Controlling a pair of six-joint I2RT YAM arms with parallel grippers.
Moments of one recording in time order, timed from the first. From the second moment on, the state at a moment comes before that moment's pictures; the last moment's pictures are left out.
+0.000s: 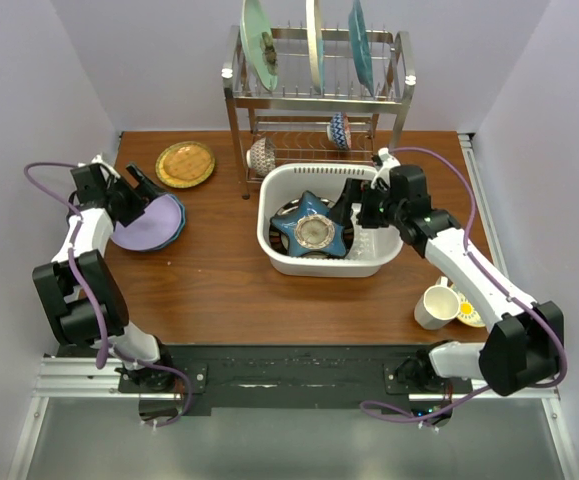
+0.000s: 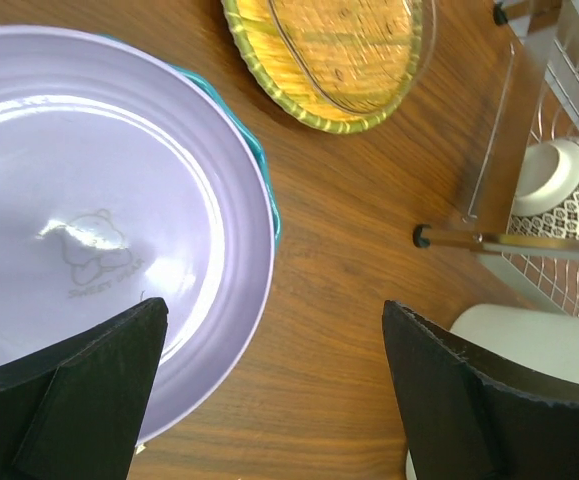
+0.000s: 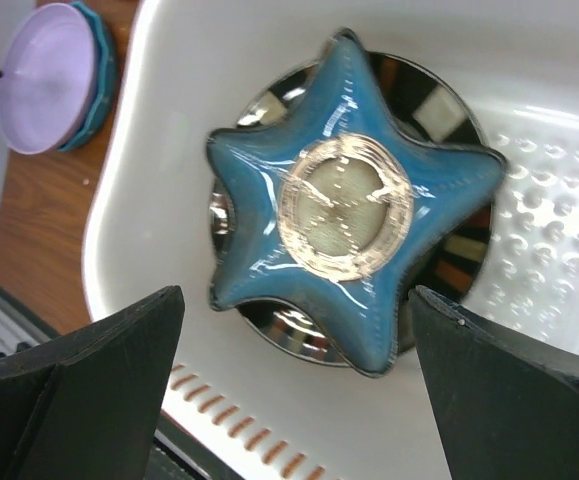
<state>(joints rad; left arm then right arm) 0.36 1.57 1.07 -0.22 0.39 -0.49 0.35 1.30 1.03 -0.31 -0.28 0.44</state>
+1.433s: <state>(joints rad) 0.45 1.82 1.19 -0.48 -0.03 -0.36 0.74 1.87 1.49 -0.11 -0.46 0.57</state>
